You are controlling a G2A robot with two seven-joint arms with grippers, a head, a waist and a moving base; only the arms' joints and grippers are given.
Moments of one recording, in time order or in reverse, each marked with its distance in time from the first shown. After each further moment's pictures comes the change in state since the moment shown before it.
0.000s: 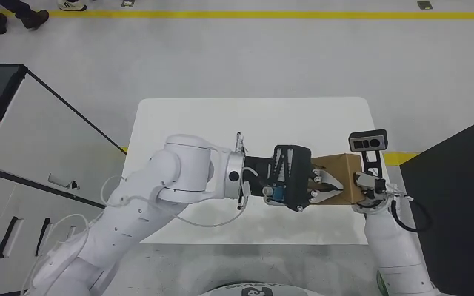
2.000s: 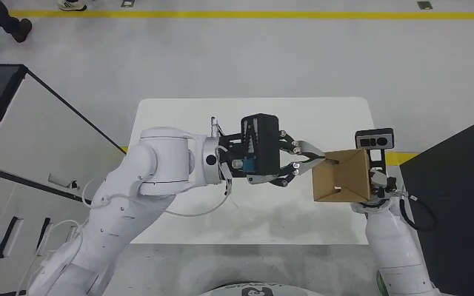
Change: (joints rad) left arm 0.050 0.018 -0.138 -0.024 0.007 0.039 0.016; right arm 0.001 0.003 -0.009 -0.008 0.092 0.000 0.000
